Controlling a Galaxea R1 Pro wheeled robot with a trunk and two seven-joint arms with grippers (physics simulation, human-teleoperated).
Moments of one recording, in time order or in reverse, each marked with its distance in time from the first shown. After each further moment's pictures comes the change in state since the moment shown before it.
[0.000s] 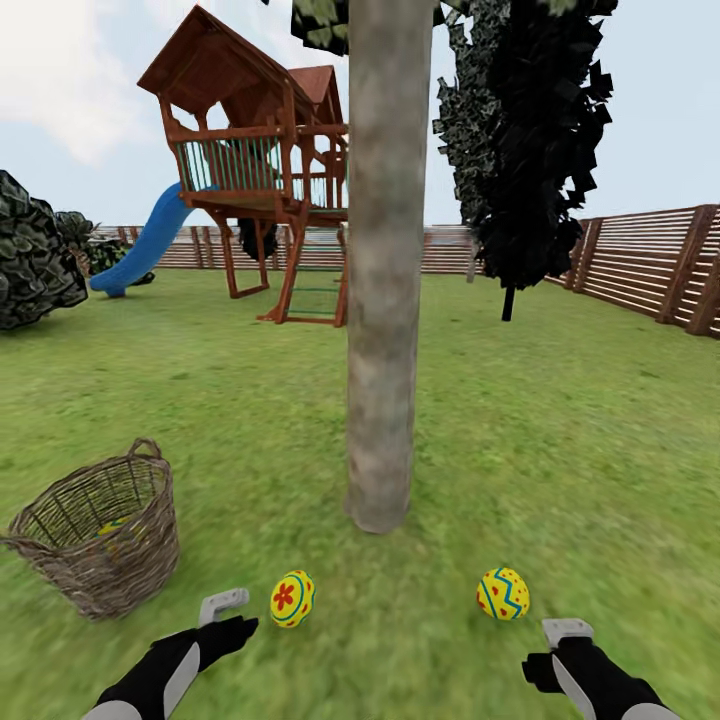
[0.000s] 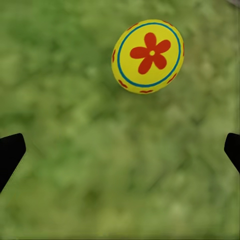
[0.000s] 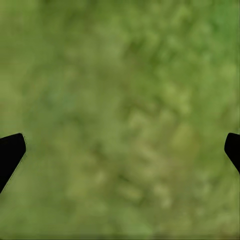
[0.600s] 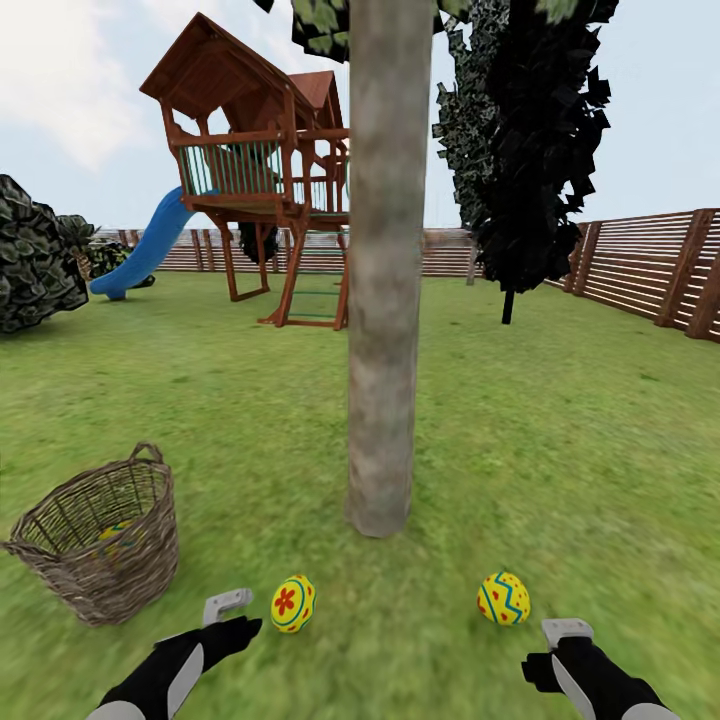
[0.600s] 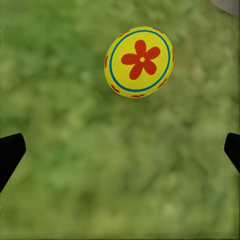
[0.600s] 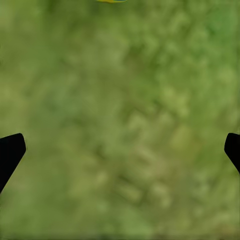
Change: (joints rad) left arm 0.000 -0.010 -0.003 0.004 -0.001 -0.009 -0.005; right arm 0.000 0.001 0.000 0.000 0.001 0.000 0.000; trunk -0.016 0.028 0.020
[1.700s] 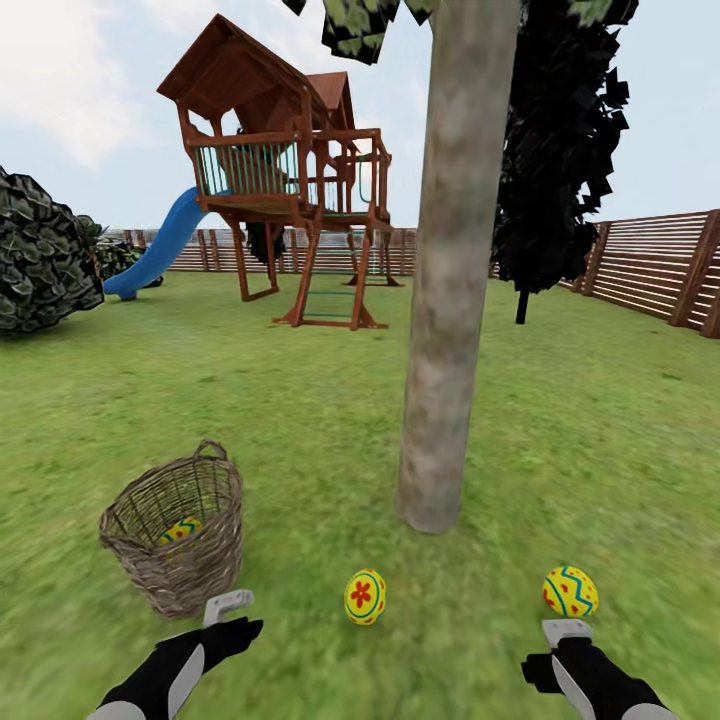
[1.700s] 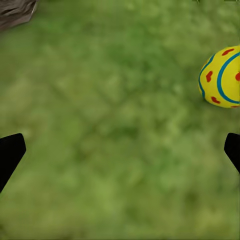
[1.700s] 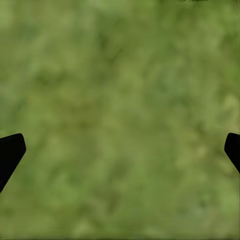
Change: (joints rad) left arm 0.000 -0.002 -0.006 0.002 -0.006 0.003 0.001; right arm 0.000 0.000 0.000 0.003 0.000 -0.002 0.000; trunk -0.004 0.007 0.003
